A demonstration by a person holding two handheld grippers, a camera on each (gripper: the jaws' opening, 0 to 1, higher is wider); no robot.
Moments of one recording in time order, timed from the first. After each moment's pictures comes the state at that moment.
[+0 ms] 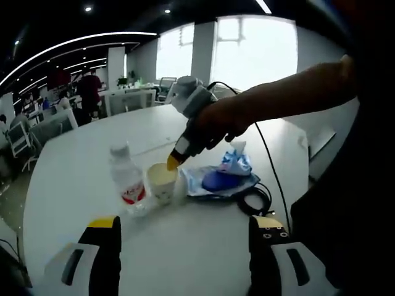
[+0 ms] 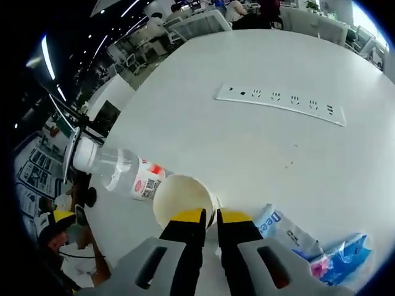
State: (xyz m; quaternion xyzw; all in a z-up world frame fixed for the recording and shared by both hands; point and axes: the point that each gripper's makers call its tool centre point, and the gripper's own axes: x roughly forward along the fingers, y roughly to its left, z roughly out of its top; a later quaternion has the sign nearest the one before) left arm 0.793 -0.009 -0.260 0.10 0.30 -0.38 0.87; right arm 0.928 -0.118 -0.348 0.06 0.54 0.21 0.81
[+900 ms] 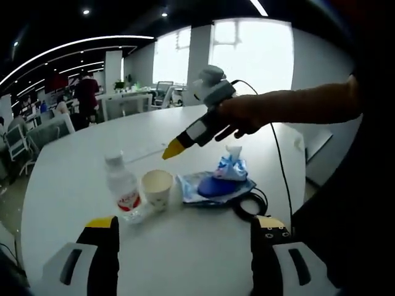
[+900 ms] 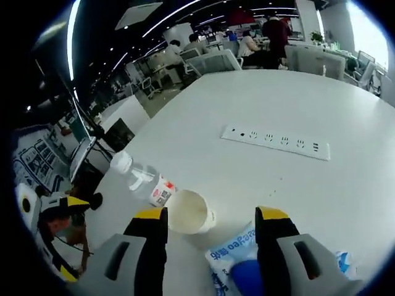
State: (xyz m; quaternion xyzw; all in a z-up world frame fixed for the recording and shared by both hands) left arm 0.795 -0.019 -0.254 0.09 0.28 -0.39 0.87; right arm 0.931 -0.144 -0.297 0.02 0.42 0.25 0.87
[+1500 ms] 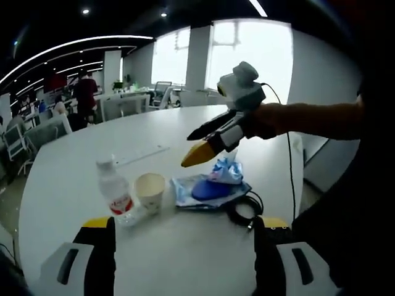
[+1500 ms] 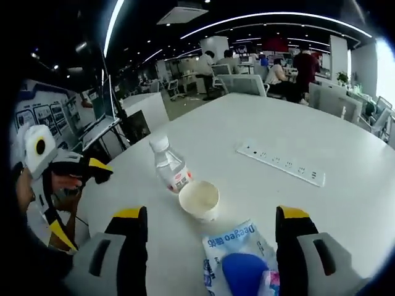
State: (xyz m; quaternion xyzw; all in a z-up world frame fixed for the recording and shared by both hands) left arm 0.791 -0.034 -0.248 0.09 0.28 -0.40 0.87; right arm 0.890 -0.154 -0.263 -0.03 0.32 0.32 0.89
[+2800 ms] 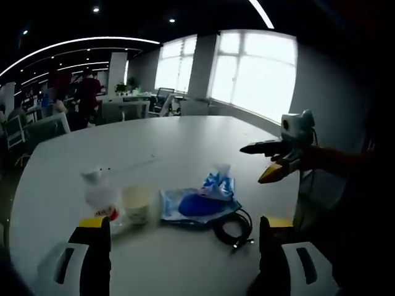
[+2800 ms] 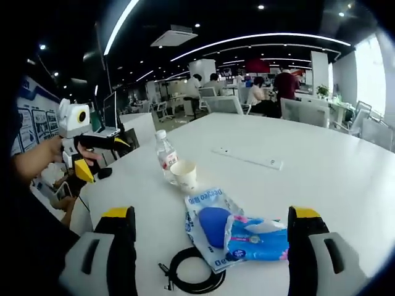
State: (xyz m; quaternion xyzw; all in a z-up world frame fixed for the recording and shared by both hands) left arm 0.786 -0.065 -0.231 0.04 0.27 -0.40 0.88; right arm 0.785 -0.277 -0.247 -0.01 0.25 0.26 0.93
